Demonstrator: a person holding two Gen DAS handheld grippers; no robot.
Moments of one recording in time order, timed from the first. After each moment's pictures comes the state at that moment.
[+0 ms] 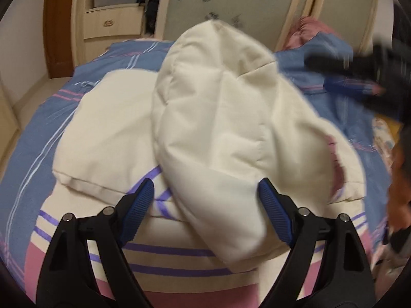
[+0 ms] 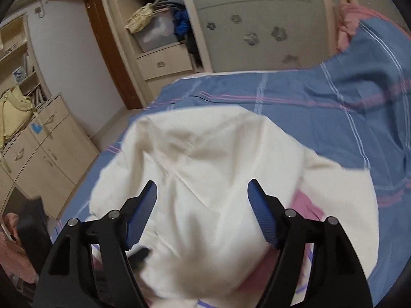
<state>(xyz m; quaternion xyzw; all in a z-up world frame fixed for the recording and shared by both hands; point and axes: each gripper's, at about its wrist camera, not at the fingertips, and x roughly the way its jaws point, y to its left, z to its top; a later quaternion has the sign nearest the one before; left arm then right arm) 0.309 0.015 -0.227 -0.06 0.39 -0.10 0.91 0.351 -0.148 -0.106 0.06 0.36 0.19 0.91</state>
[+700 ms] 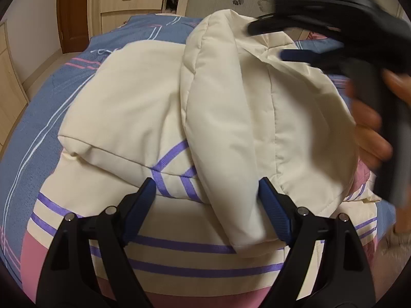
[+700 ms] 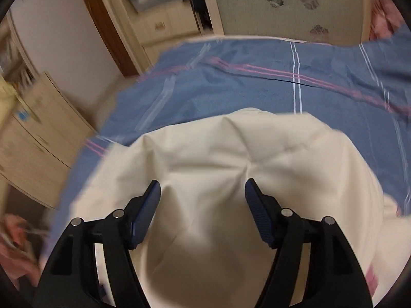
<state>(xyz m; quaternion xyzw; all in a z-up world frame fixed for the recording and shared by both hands) 0.316 0.035 -0.246 -0.08 0.44 -0.06 0.89 0.445 -0.120 -0.149 0.10 0.43 0.22 0.87</state>
